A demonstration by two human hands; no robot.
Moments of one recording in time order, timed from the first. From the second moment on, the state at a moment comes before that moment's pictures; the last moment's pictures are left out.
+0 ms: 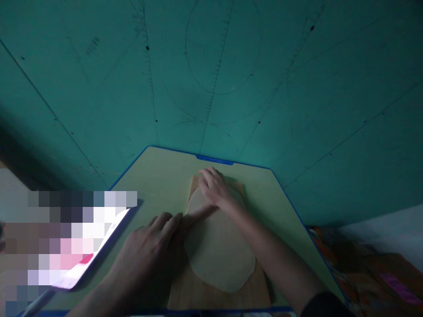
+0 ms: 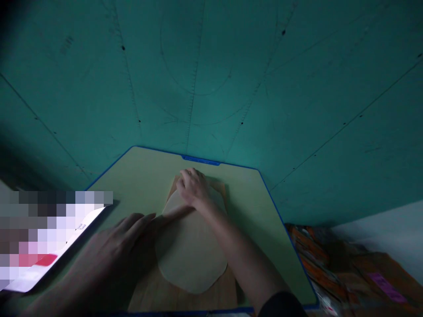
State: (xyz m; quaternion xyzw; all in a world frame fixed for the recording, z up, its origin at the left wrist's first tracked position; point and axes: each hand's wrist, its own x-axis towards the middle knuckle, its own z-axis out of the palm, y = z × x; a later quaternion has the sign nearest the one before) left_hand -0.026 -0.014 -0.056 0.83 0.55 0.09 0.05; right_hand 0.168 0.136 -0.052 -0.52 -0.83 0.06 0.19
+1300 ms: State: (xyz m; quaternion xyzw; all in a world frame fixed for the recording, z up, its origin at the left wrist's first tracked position) left_hand -0.034 -0.028 -0.056 0.83 0.54 0.10 0.07; right_hand 0.159 0.146 -0.063 -0.52 -0.82 0.07 0.21
